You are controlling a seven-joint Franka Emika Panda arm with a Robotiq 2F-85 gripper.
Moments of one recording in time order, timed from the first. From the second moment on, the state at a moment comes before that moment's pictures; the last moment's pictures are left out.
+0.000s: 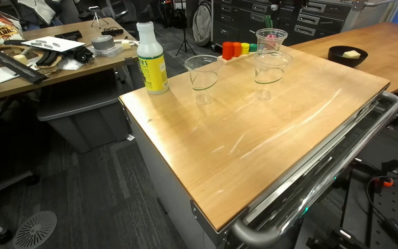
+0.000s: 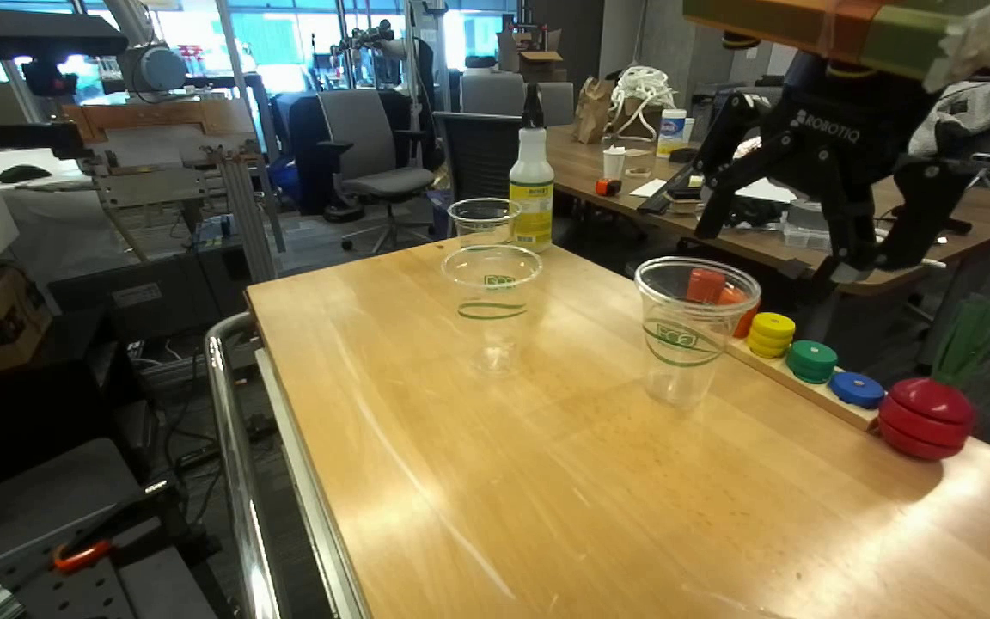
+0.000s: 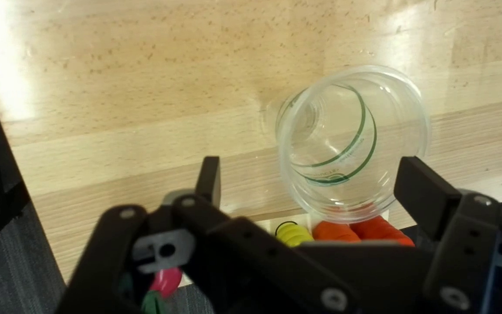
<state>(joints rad) -0.32 0.35 -0.24 -1.63 0.24 1.82 -0.24</state>
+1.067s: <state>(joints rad) -0.35 0.43 -0.23 -1.58 0.24 1.78 -0.24</state>
